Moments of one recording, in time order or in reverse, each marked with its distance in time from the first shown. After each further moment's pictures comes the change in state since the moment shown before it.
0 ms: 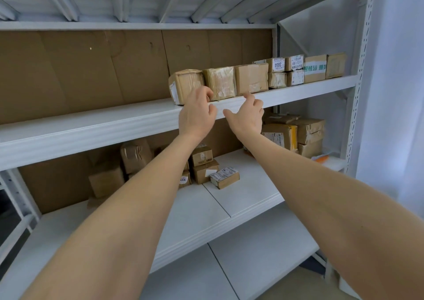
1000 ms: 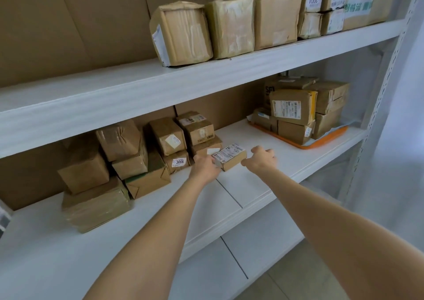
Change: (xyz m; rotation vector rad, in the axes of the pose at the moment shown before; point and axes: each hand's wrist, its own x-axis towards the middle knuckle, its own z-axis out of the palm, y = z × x) left_hand -0.122 -0.140 0.166 0.007 -0.896 -0.638; right_hand -0.027 0.165 0.138 -0.276 -0.492 0.471
